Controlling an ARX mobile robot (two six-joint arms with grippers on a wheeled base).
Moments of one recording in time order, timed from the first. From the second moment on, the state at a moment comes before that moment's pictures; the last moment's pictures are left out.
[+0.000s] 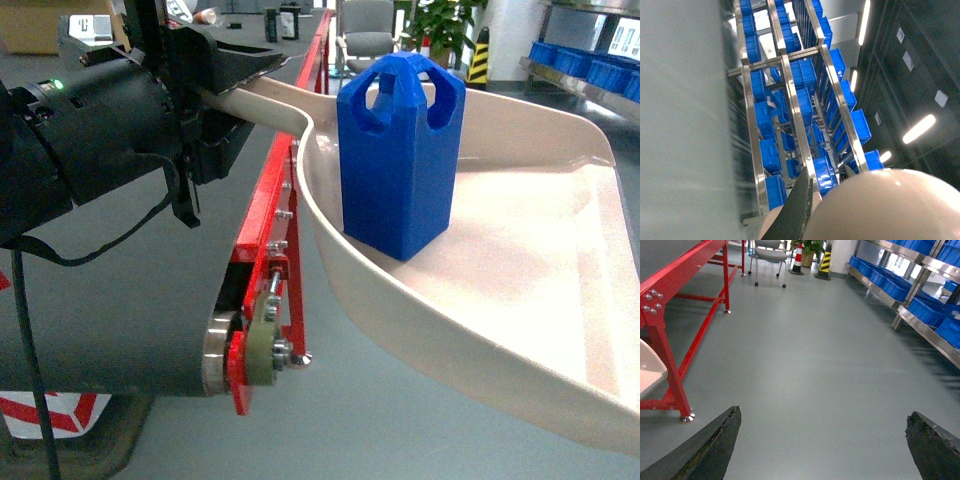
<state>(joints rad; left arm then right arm) -0.28 1.87 0.76 1.28 0.39 -1.39 -0.07 0.93 0.35 0.44 0.12 -0.15</state>
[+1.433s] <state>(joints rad) -0.28 1.87 0.76 1.28 0.39 -1.39 -0.07 0.94 0.35 0.44 0.12 -0.15</state>
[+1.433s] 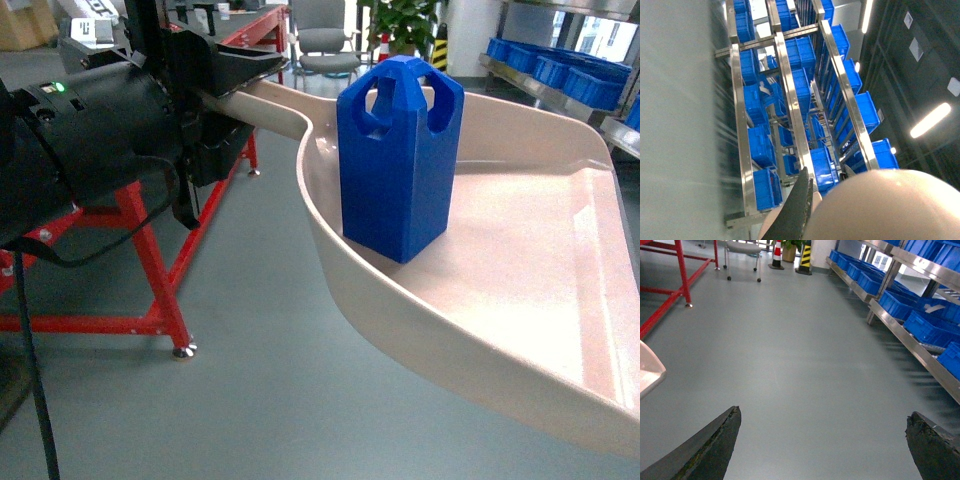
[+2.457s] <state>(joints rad) -0.28 1.87 0.76 1.28 0.39 -1.39 -0.07 0.93 0.35 0.44 0.12 -0.15</state>
